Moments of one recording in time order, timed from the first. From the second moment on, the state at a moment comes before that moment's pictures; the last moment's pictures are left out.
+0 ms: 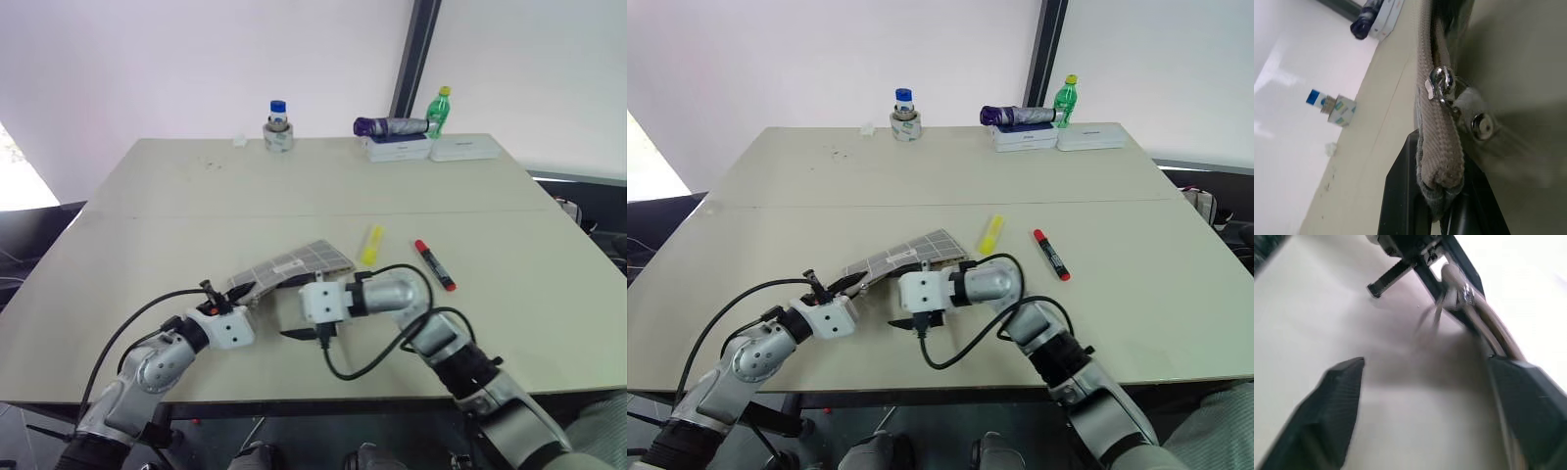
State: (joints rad) left arm -0.08 0.58 -0.09 -0.02 0.37 -0.36 -0.30; right arm -0.58 -0.39 0.38 0.05 -0.05 0.01 1.04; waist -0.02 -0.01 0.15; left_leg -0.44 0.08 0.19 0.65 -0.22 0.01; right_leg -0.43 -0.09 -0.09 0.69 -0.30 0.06
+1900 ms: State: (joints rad) left arm -0.09 0.56 0.02 0.05 0.30 -0.34 -0.25; right arm -0.66 -0.02 -0.04 0.30 -0.01 0.62 -0.06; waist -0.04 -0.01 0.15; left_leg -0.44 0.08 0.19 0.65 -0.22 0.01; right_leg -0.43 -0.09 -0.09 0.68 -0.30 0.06
